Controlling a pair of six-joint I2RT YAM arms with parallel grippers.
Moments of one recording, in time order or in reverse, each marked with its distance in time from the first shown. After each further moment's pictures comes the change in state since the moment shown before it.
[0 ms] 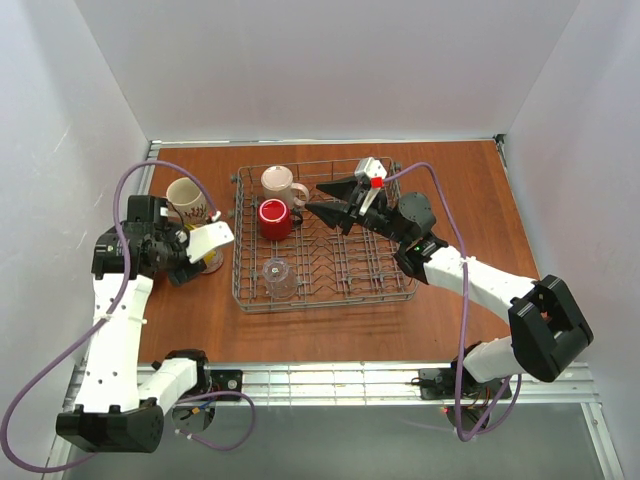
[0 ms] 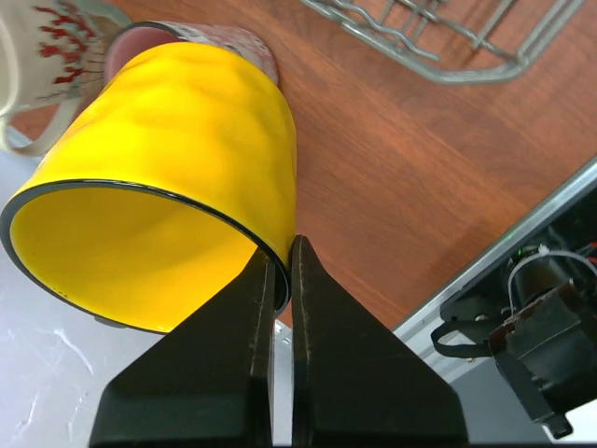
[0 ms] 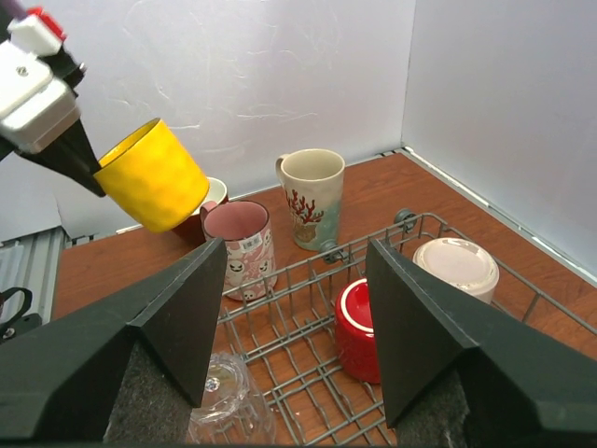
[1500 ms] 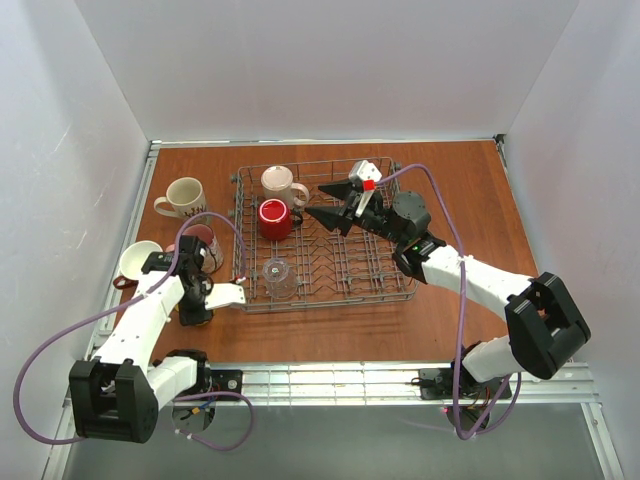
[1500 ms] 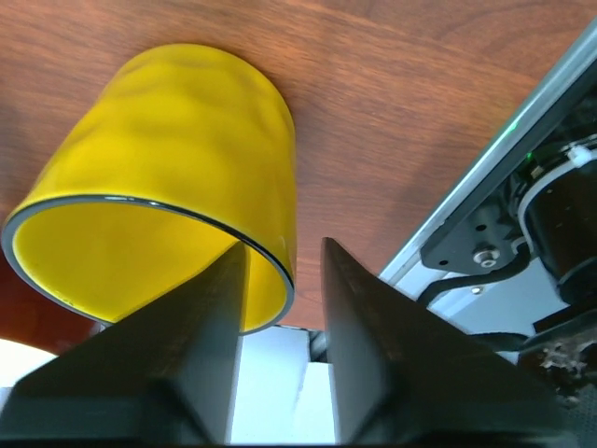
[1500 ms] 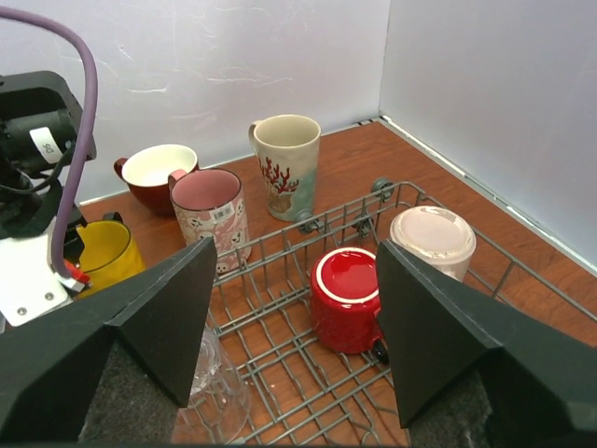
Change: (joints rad) left arm -0.077 0.044 -0.551 0.132 -0.233 0.236; right arm 0.000 0.014 -0.002 -0.066 0.035 -0.082
